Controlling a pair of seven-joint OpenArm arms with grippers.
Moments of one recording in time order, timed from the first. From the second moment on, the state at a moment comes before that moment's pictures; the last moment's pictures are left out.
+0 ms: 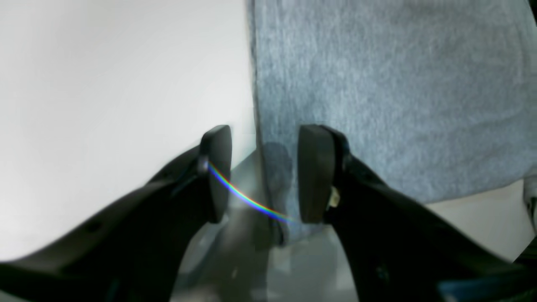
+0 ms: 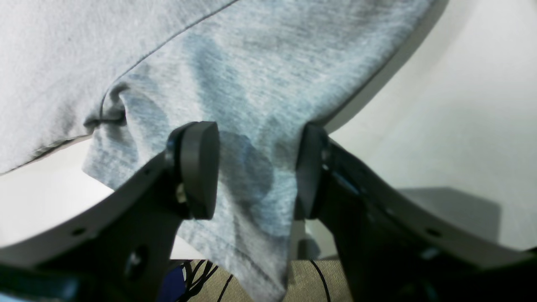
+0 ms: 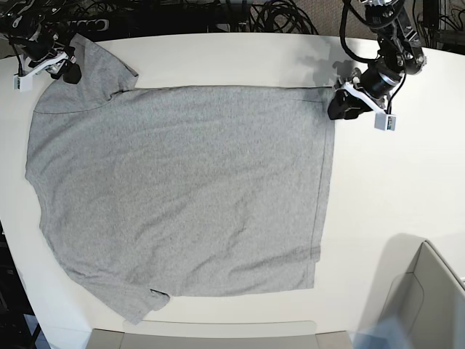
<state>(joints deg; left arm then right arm) 15.9 -7.5 -30.1 84.3 -37.3 -34.9 51.0 -14.9 5.9 62.1 87.1 44.1 44.4 -75.4</state>
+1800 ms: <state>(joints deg) 29.4 -10.0 -32.8 93.3 -36.6 -34.8 52.8 -20.4 1.6 62.4 110.9 36.7 44.4 -82.9</state>
